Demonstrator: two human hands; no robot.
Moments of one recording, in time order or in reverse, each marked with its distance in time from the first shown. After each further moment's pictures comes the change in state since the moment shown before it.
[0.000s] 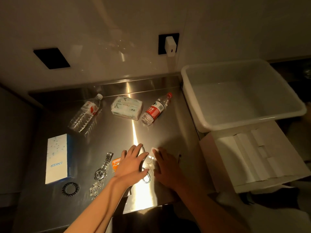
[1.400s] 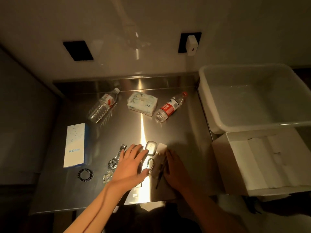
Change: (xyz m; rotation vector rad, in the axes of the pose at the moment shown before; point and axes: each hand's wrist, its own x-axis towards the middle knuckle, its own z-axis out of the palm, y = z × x) left_hand -0.062 -0.021 -0.012 -0.108 0.160 -0.070; right_hand -0.011 -0.004 0.040 0.288 -0.016 0.109
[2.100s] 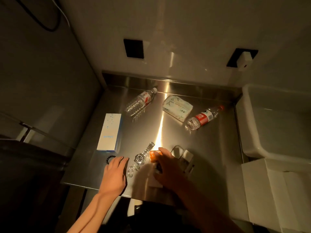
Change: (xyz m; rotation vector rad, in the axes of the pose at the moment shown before) left_hand -0.111 -0.096 -0.008 -0.023 0.054 -0.511; right_hand 0.037 -0.120 0.023 -0.062 -0.062 -0.523
